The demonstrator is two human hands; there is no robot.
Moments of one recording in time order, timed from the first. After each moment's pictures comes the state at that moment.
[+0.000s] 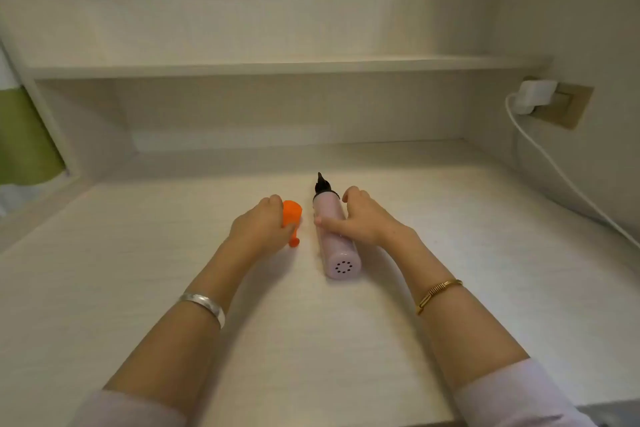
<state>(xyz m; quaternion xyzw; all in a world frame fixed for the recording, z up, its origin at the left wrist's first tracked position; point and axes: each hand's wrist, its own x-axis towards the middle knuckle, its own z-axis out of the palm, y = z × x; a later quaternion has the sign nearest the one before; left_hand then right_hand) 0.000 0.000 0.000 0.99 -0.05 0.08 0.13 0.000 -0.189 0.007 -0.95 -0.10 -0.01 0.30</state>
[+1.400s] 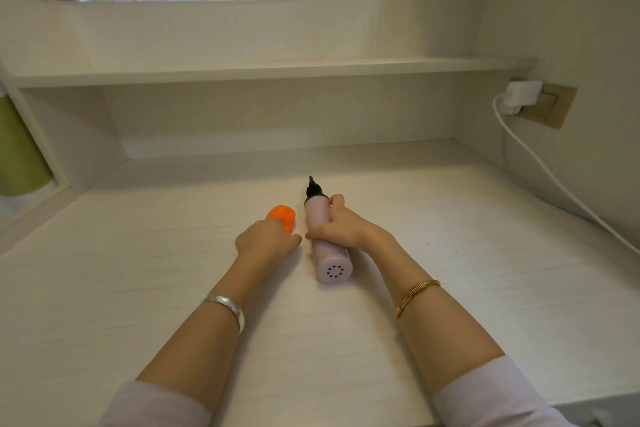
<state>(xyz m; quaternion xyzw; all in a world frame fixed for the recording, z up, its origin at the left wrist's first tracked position) 0.012 -0.021 -0.019 0.99 0.06 0.03 0.13 -0.001 -0.170 0.010 -0.91 -0.05 0.10 0.40</state>
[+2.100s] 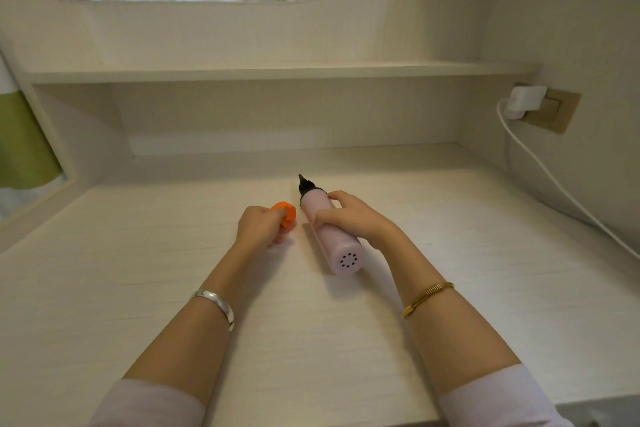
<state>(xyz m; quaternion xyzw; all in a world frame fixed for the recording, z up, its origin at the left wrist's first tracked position) 0.000 -0.011 0.001 0.81 0.10 0.04 0.58 -0.015 -0.175 0.028 -0.86 -0.05 0.09 0.50</state>
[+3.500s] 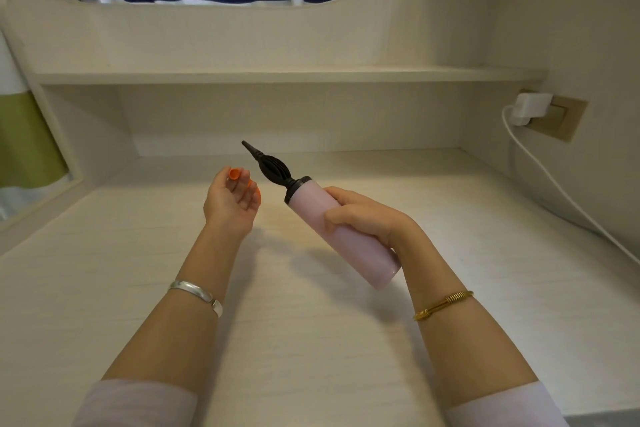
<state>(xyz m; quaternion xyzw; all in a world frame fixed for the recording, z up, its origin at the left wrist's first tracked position) 0.007 0.018 0.041 0.36 0.15 0.09 0.92 -0.031 -0.183 0.054 -0.83 -0.17 0.16 0.50</state>
